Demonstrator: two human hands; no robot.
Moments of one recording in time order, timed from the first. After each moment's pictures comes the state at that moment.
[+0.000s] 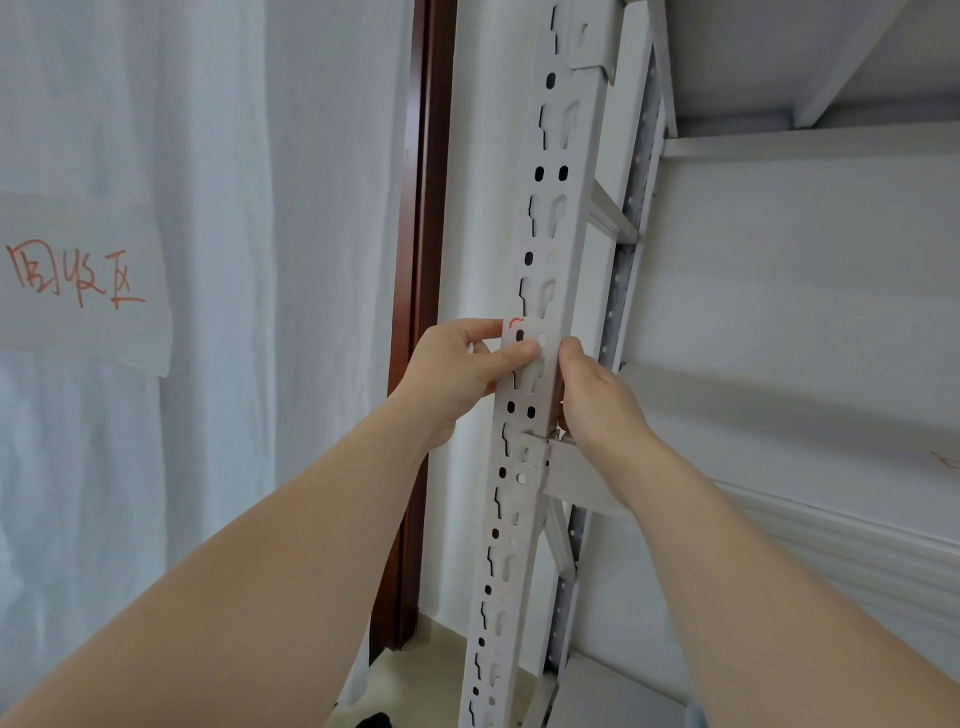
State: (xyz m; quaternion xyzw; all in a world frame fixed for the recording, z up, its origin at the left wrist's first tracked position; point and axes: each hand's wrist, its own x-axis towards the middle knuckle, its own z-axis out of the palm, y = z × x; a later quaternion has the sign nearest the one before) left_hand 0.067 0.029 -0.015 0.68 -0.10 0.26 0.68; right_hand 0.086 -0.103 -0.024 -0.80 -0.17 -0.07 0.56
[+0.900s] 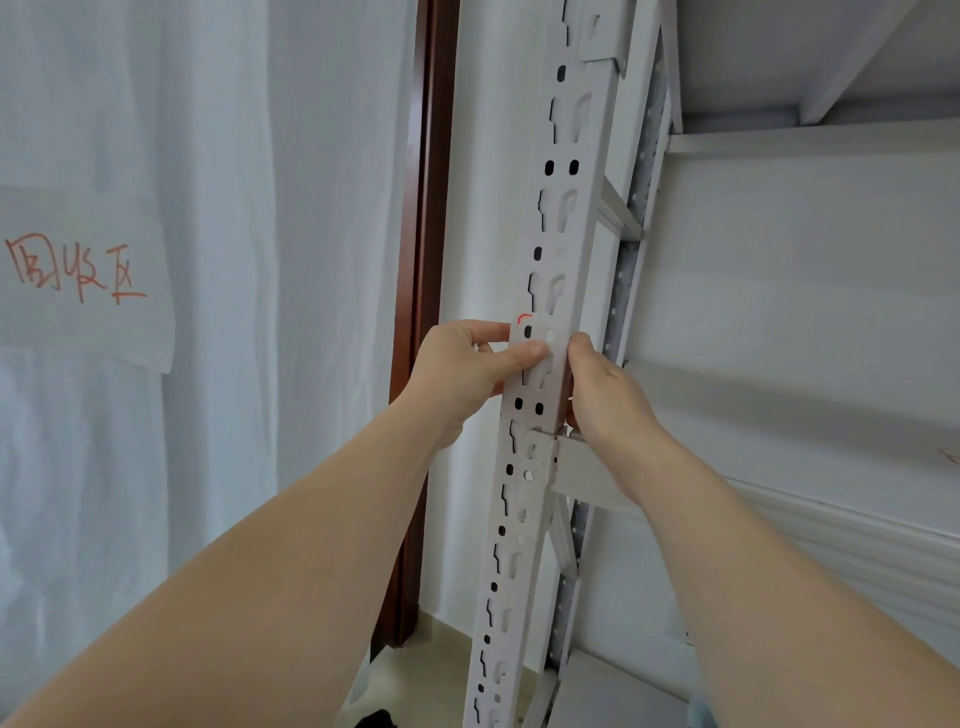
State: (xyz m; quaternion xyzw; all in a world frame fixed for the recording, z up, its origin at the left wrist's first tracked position) left_hand 0.061 0.024 -0.015 0.70 -0.06 0.28 0.66; right_hand 0.092 -0.103 -0.026 -0.81 -0.17 -0.08 0.56
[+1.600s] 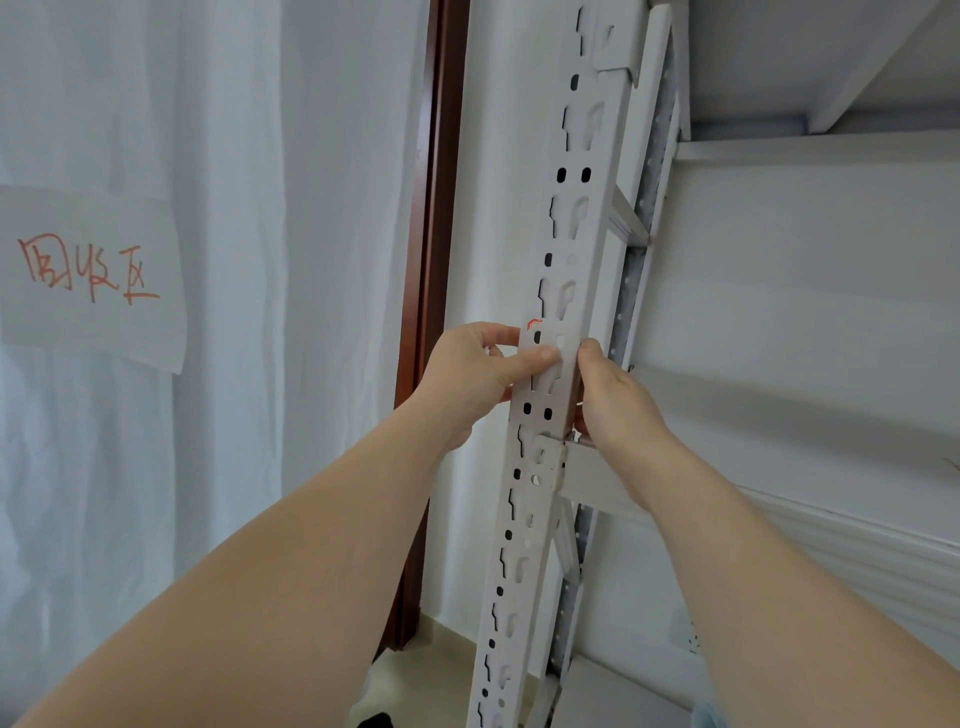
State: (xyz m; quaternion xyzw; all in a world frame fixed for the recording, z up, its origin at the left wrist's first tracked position) left_hand 0.063 0.025 -0.015 0.70 -0.07 0.28 0.65; right_hand 0.093 -0.103 -0.027 -0.80 -0.18 -0.08 0.57
